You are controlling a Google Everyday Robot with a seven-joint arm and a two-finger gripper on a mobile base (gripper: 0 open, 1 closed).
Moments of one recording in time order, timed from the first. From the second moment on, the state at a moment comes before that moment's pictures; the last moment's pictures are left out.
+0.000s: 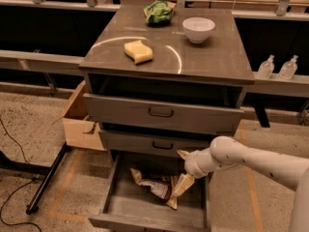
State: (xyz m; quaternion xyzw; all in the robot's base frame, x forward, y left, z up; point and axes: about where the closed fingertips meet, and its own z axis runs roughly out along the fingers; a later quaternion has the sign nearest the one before) arm 0.564 -0.095 0.445 -0.61 0.72 0.19 0.28
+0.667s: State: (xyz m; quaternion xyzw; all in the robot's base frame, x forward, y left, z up) arm 0.548 -0.097 0.371 -0.57 0.75 0.20 0.27
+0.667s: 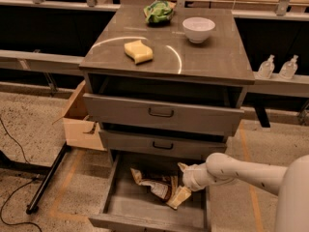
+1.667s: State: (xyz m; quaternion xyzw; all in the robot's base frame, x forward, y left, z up) arm 0.565 -0.045 0.247 -0.57 0.72 0.24 0.30
